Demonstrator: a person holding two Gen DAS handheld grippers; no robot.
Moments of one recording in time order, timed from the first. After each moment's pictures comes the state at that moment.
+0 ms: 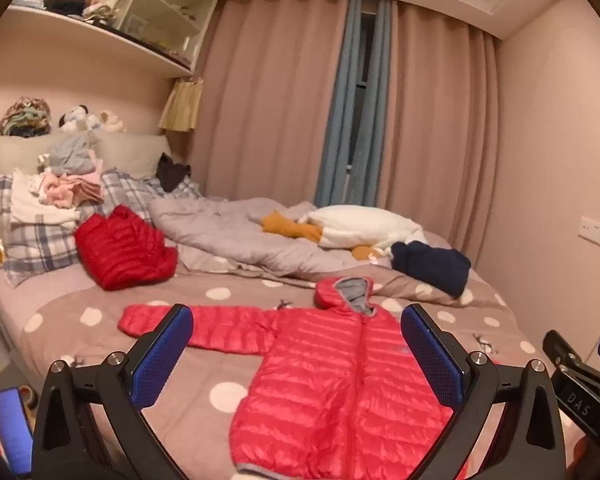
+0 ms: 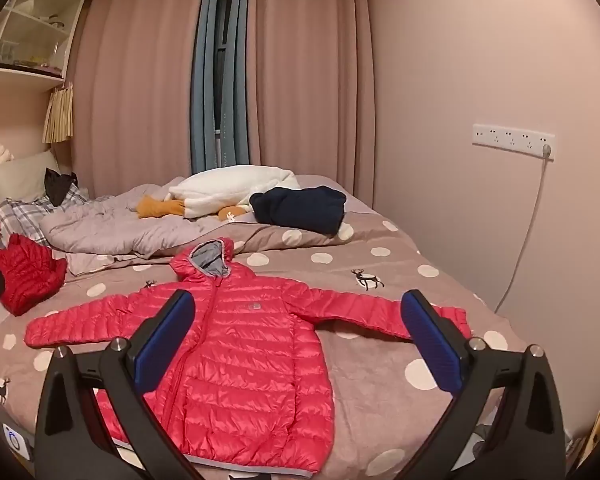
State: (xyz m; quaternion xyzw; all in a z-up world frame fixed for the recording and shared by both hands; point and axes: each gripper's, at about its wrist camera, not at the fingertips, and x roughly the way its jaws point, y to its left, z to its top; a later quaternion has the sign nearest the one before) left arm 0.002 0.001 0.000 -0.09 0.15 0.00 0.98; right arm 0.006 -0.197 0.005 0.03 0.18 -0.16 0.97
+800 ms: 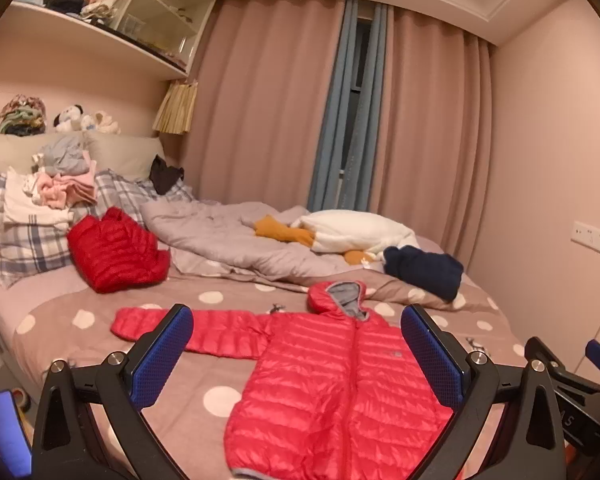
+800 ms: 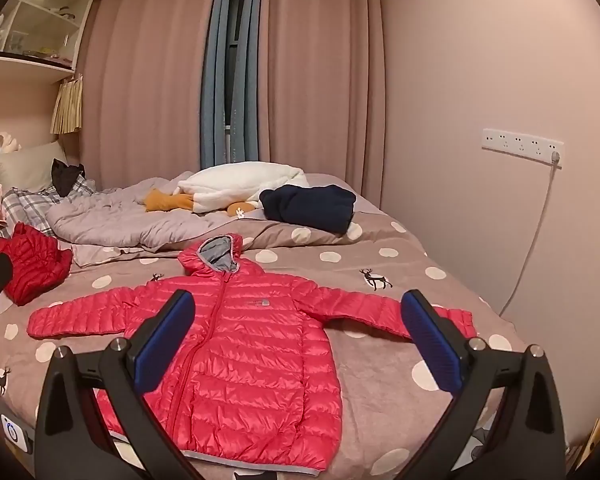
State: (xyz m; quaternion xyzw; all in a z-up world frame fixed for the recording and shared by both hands) left arm 0.000 0.001 0.000 -0.09 0.12 -0.01 0.99; right arm 0.004 -0.173 -0.004 0.00 0.18 -0.16 0.97
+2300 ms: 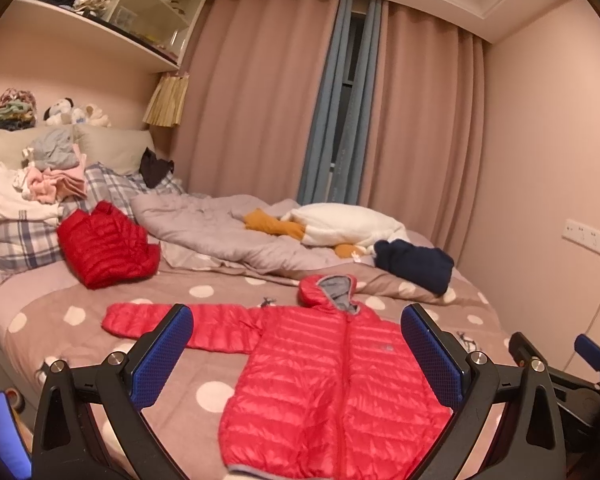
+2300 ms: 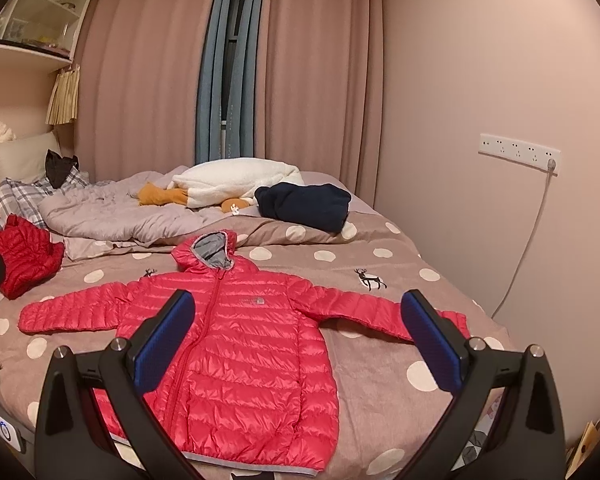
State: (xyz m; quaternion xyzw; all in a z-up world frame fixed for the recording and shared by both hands) left arm 0.001 0.005 -0.006 -0.10 0.13 -0.03 0.99; right arm 0.012 -0.166 0.005 -0.01 0.19 -0.17 0.97
